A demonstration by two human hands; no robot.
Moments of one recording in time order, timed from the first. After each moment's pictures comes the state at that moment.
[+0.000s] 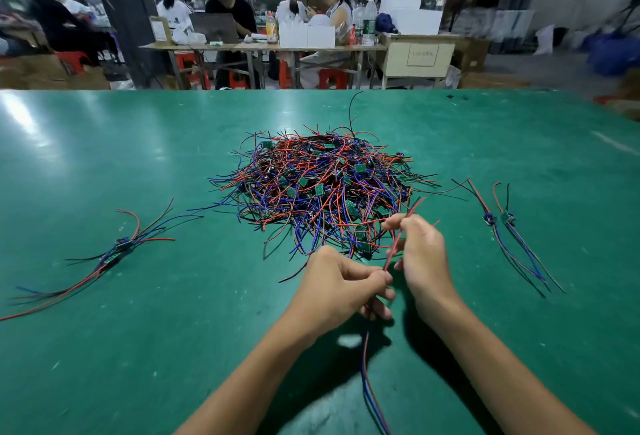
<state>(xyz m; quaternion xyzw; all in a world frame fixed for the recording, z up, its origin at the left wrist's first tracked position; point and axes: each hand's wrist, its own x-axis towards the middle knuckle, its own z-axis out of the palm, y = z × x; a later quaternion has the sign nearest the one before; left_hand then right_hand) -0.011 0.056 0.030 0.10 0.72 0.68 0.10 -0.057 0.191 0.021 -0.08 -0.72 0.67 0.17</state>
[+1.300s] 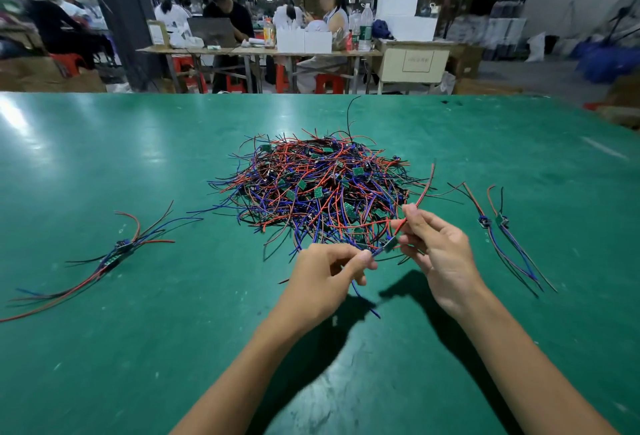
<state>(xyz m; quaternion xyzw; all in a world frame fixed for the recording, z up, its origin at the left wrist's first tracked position) -0.027 0.038 0.021 0.15 0.82 0.55 -0.03 -0.049 0.217 0.040 -0.05 -0.57 0.81 0.07</state>
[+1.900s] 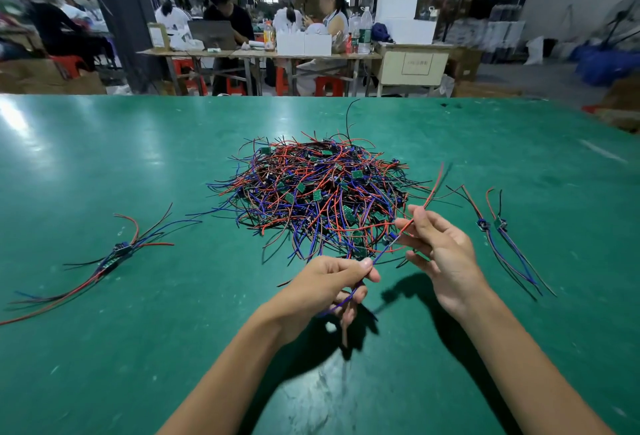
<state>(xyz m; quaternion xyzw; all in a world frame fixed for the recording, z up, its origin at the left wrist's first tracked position) -0.025 0.033 0.028 0.11 0.66 0.70 0.25 -0.047 0.225 0.042 -0.07 -0.61 0.79 0.07</state>
